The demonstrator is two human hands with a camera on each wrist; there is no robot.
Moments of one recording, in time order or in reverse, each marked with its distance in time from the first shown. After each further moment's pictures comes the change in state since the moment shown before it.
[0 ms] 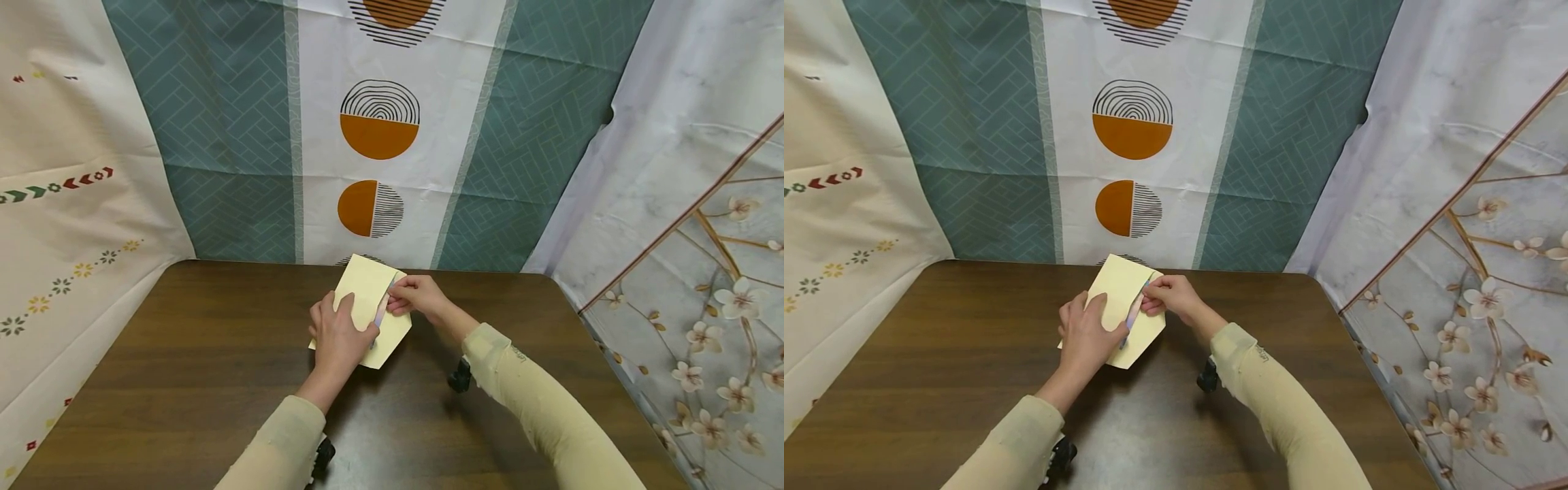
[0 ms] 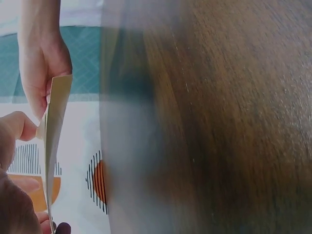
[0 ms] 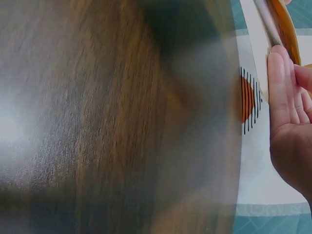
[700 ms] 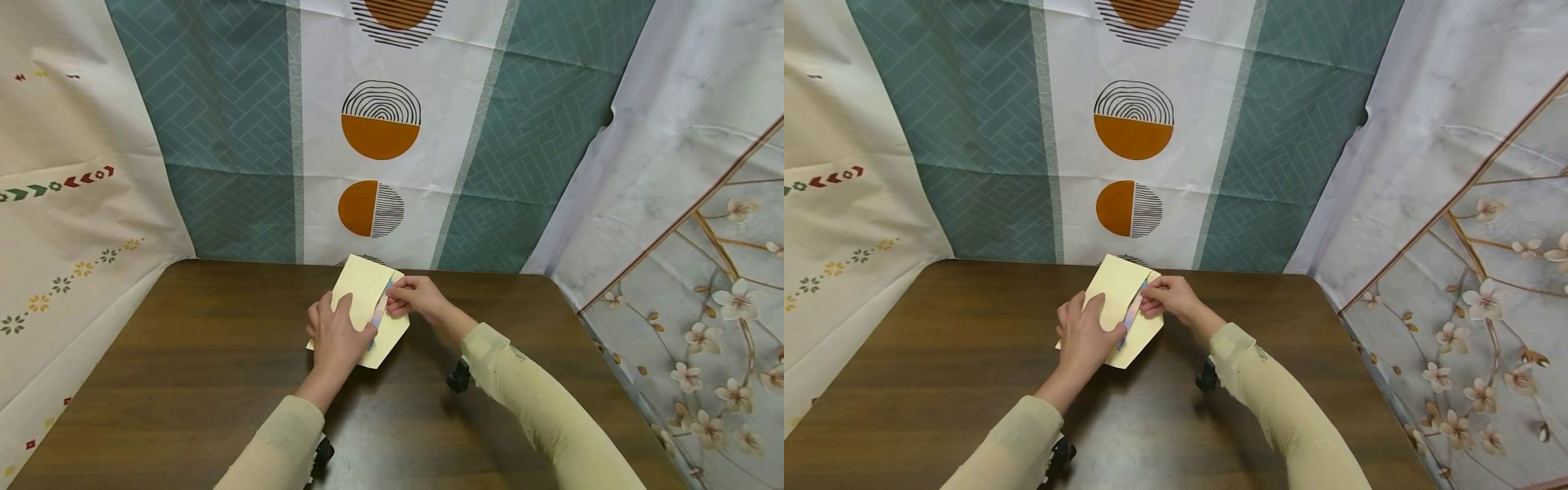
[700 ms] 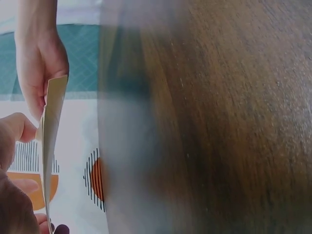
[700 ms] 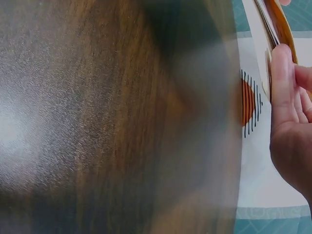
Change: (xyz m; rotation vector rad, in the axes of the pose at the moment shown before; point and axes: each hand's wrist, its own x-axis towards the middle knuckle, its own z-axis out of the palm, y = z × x) left_hand 0.001 -0.003 -0.002 0.000 -0.007 -0.016; right_hand 0.000 0.000 0.004 -0.005 -0.012 0.007
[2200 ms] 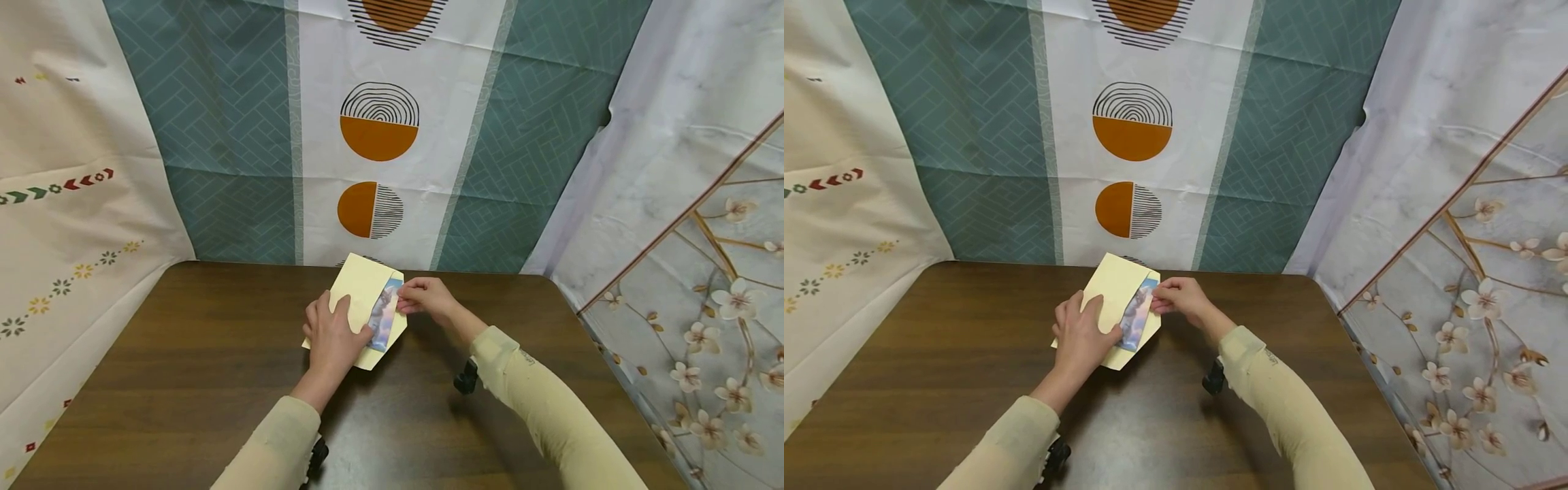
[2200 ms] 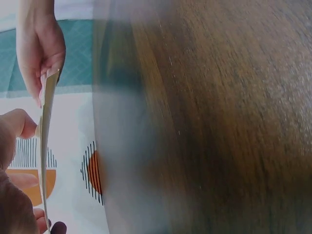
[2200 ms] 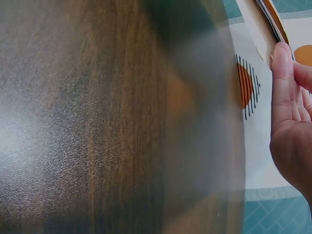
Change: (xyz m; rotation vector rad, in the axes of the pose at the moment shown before) left_hand 0.001 -0.007 -0.002 0.032 -0.007 0.052; right_hand -0.006 0.008 -0.022 0.029 0.039 -0.014
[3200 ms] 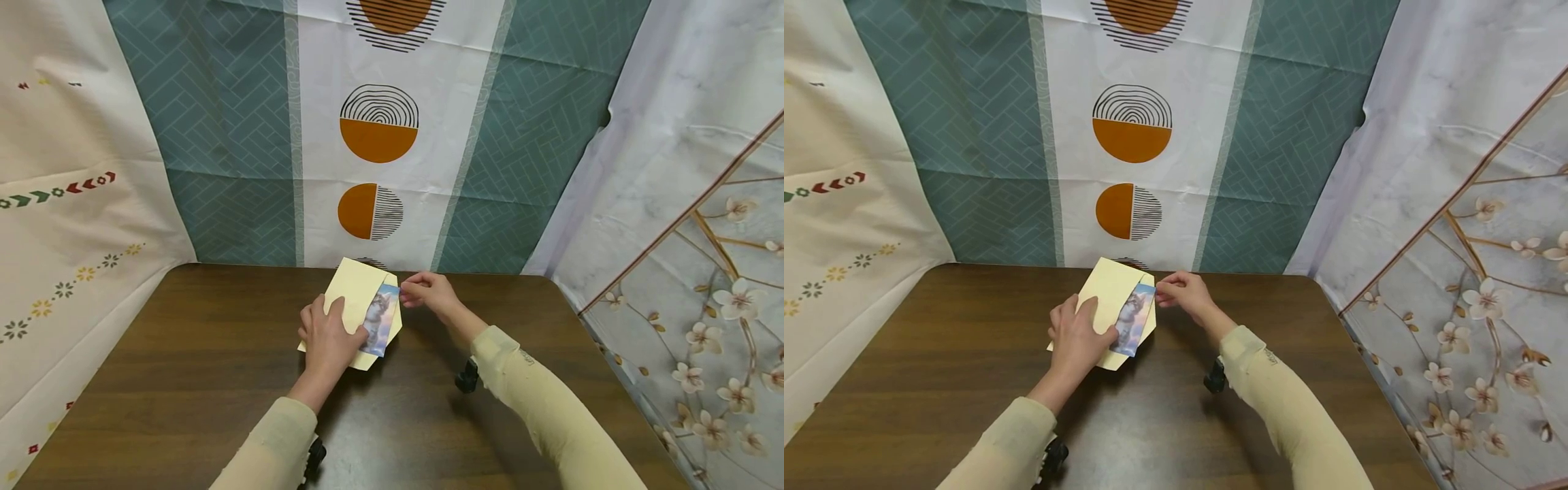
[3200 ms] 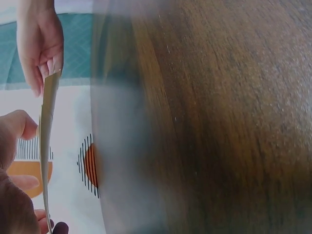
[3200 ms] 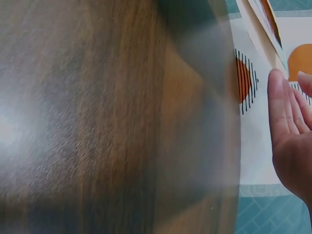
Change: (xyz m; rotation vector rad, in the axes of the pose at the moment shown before) left_hand 0.002 -0.008 -0.003 -0.008 -0.020 -0.054; right_hand 0.001 -0.005 -0.004 -0.025 0.074 -0.102
